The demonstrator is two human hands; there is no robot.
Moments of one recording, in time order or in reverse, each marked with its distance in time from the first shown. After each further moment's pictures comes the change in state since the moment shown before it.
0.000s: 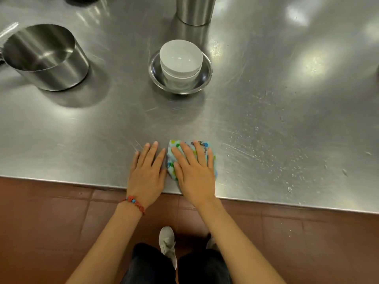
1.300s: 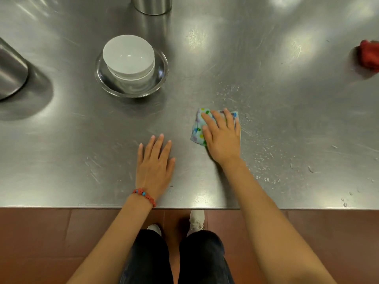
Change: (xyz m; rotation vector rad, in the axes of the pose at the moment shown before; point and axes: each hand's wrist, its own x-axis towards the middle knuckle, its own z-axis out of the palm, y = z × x) left_hand 0.063 0.105 0.033 -0.039 0.029 0.038; right_hand 0.060 0.181 -0.036 0.041 -0.013 0.229
